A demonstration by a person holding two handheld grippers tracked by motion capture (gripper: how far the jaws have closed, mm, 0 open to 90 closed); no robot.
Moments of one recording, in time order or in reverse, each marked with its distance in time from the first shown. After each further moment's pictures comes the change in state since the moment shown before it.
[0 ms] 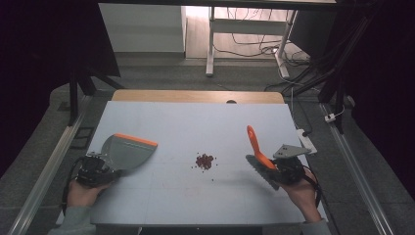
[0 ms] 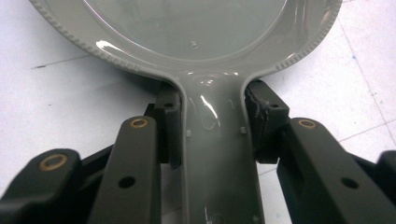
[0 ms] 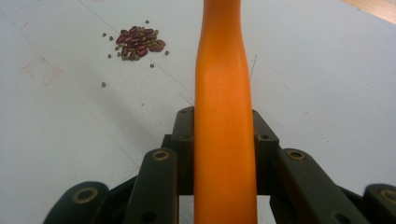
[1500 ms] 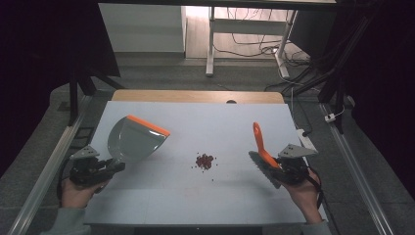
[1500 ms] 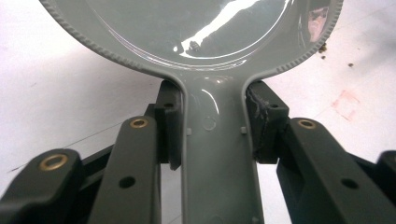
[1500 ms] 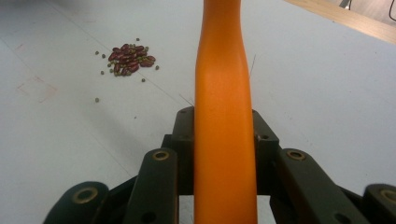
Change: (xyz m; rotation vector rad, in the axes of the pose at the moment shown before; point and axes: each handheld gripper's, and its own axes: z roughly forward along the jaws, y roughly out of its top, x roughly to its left) left arm -0.019 0.005 -0.047 -0.266 -0.196 0.195; right arm -0.002 -0.002 -0.009 -0.064 -0.040 0.033
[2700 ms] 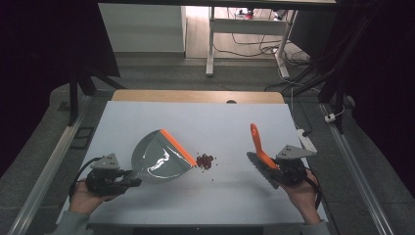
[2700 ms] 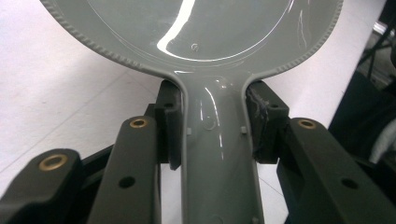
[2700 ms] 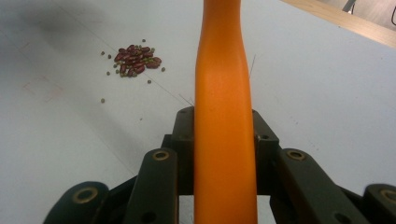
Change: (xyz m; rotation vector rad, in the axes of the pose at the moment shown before) left arm -0.045 0.007 0.015 0.144 -0.205 0.271; right arm 0.006 0.001 0.002 -0.003 0.008 -0.021
